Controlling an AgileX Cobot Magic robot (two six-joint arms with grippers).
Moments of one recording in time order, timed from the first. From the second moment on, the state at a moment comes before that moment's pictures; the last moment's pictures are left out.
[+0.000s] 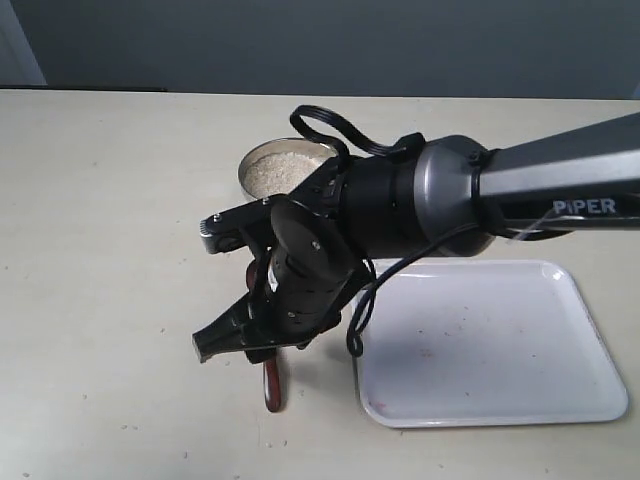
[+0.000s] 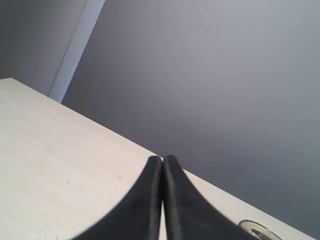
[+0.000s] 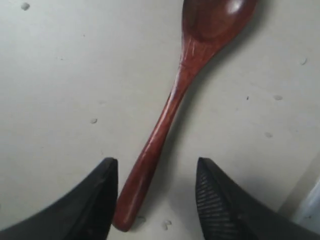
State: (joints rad) left arm -0.04 0.00 0.00 0.31 0.02 -0.83; right arm 1.08 1.93 -1.18 0.02 0.60 0.37
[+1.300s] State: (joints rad) left arm -0.04 0.00 0.00 0.31 0.02 -0.83; right arm 1.08 1.98 -1.18 0.10 0.63 0.13
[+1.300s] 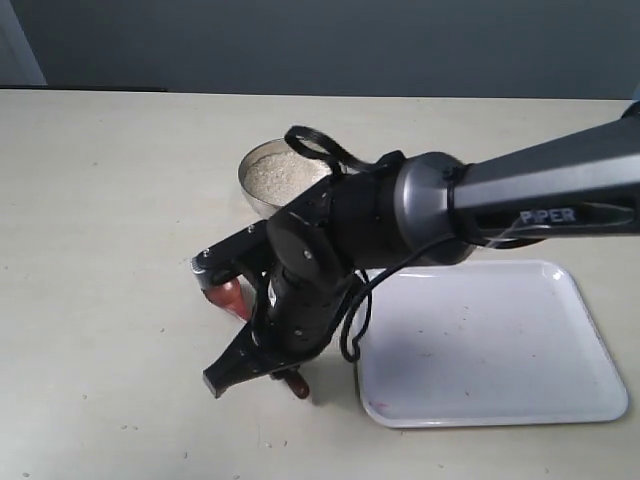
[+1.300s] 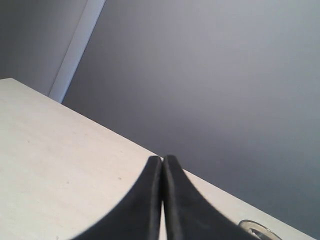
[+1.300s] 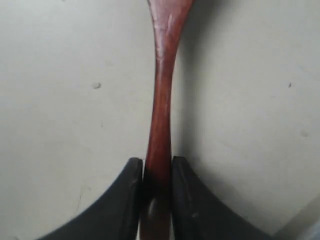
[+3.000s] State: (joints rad) left arm -0.04 0.00 0.00 0.31 0.02 -0.83; right arm 0.96 2.18 -1.64 -0.87 1.08 -0.13
